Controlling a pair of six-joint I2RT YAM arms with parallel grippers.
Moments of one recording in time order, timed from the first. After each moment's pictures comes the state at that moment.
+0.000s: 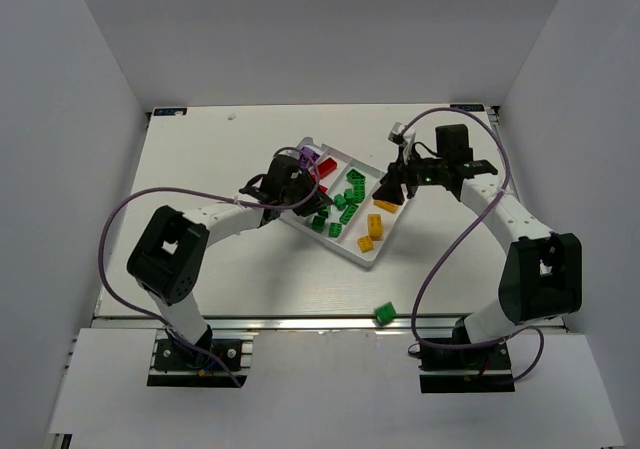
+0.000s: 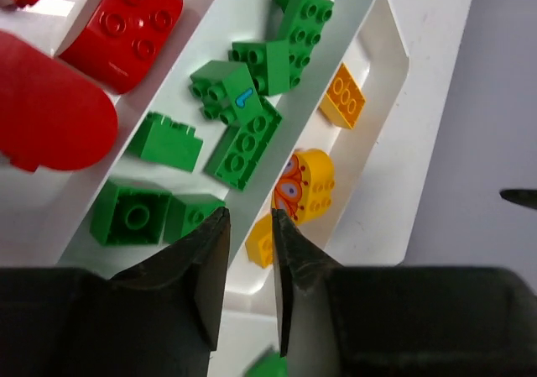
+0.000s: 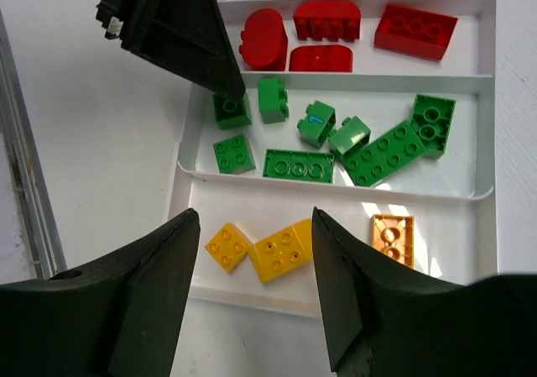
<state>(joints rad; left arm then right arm) -0.56 1.71 1.02 0.03 0.18 -0.98 0.24 1.52 1.16 -0.39 -0.91 -0.43</state>
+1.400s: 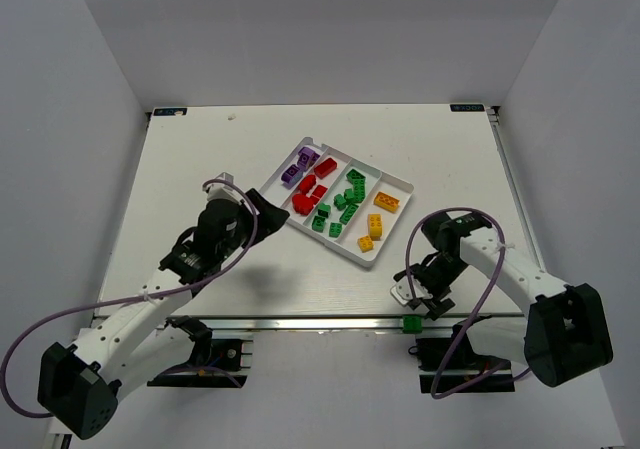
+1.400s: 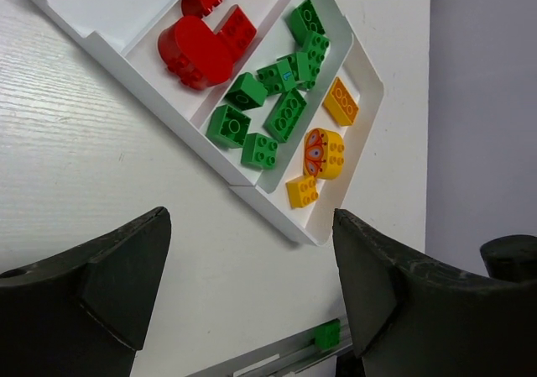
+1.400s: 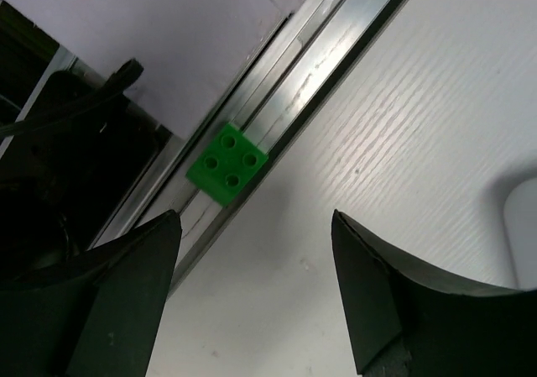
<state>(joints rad) -0.56 0.89 0.62 -0.19 -0.10 -0.92 0.39 1.20 0.72 -1.32 -0.61 -1.97</state>
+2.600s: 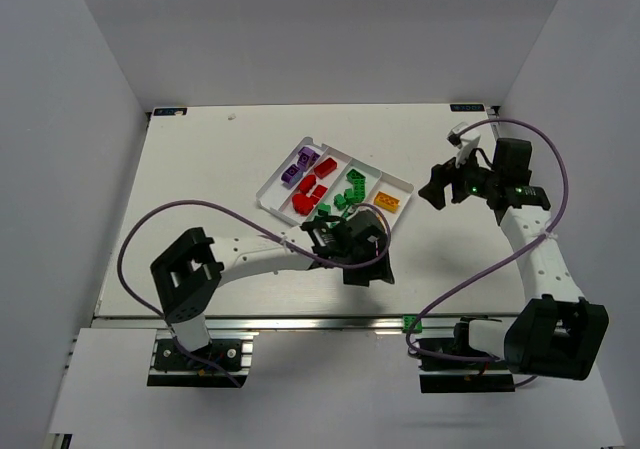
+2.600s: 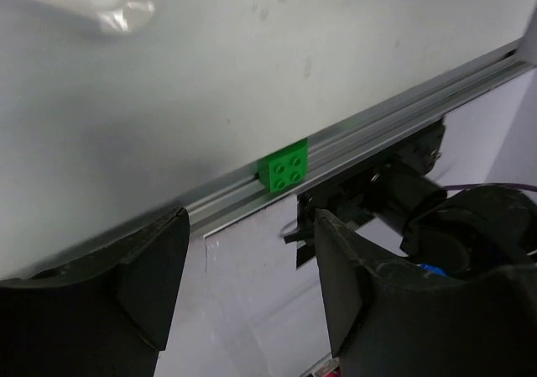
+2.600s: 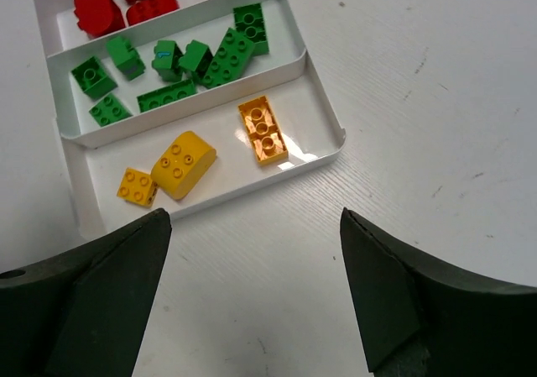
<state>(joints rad) -1.12 1.73 1.24 -0.42 0.08 -1.08 -0.04 1.21 1.01 -0.46 -0.70 -0.39</state>
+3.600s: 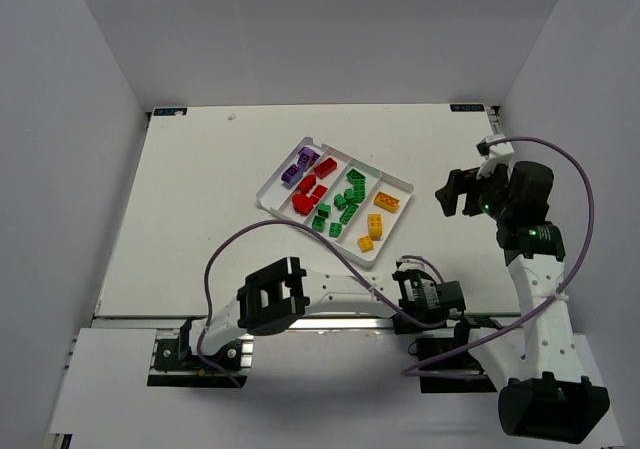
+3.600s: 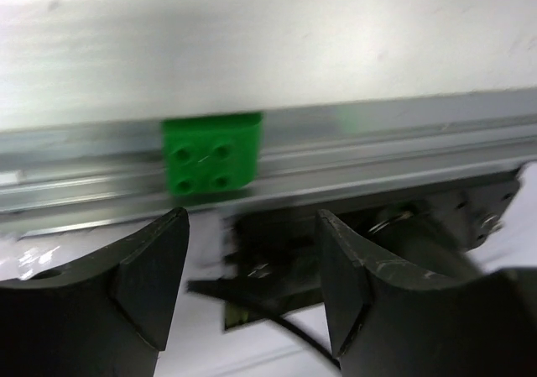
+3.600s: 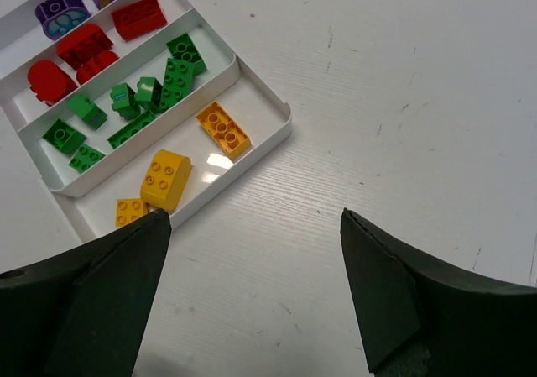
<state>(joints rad) -1.47 2.24 1.83 -0.82 -0.22 -1.51 -0.06 0.90 0.91 -0.46 -0.42 -0.13</state>
